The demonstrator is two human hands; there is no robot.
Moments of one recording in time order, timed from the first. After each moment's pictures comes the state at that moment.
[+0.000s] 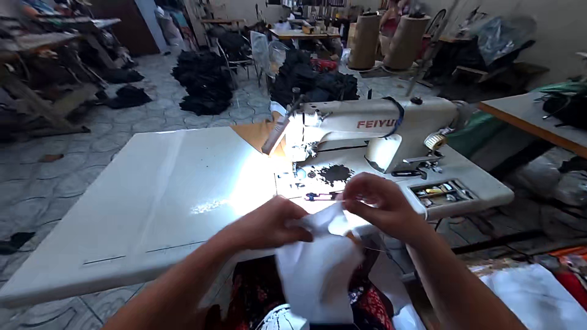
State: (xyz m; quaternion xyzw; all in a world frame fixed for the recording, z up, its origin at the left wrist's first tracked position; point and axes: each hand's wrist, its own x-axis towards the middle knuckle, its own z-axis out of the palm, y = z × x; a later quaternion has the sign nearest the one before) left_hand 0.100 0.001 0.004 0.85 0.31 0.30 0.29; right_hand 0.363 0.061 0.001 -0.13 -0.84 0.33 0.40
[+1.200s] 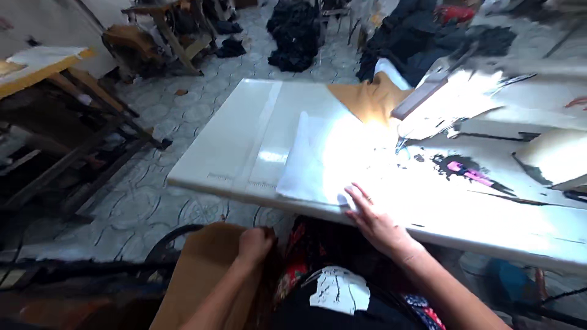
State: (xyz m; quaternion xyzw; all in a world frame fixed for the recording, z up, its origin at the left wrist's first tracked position) left_hand -0.016 -0.180 -0.202 0.45 0.87 0.15 0.12; right_hand 0.226 0.034 -0.141 -0.21 -0.92 0.18 0.28
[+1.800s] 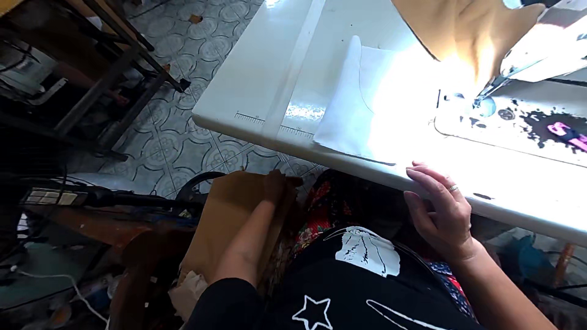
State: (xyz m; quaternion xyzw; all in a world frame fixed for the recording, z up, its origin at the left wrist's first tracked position) left_hand -0.094 -0.161 -0.353 0.29 0.93 0.09 0.18; right_hand 0.250 0.004 -0.142 -0.09 -0.89 0.19 0.41
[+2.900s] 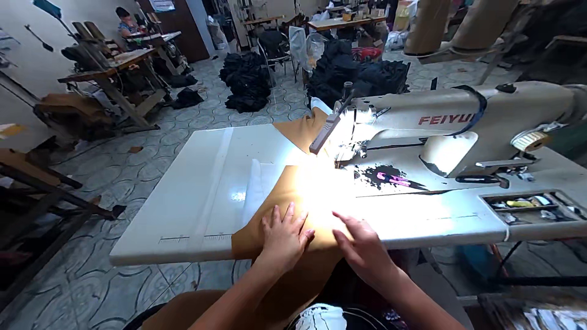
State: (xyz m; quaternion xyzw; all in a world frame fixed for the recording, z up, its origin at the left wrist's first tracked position) left_hand 0.075 -0.032 -0.078 0.63 0.76 0.04 0.16; right_hand 0.270 0.015 -0.099 -0.30 -0.83 0.18 0.42
